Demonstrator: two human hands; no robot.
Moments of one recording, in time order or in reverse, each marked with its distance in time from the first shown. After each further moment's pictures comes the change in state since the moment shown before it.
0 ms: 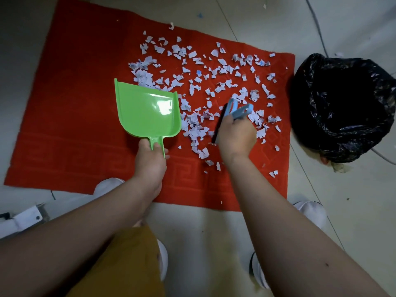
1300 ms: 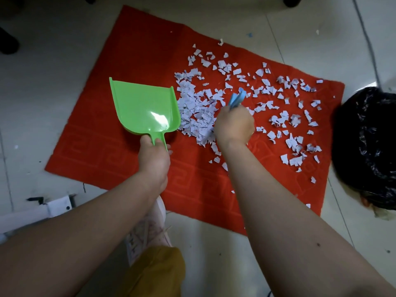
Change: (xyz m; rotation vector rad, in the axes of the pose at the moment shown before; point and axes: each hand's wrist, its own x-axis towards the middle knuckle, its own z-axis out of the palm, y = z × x) left_hand 0.042 0.012 -0.044 -0.204 0.211 -0.032; right_hand -0.006 -0.091 0.059 -0.071 -0.127 -0.107
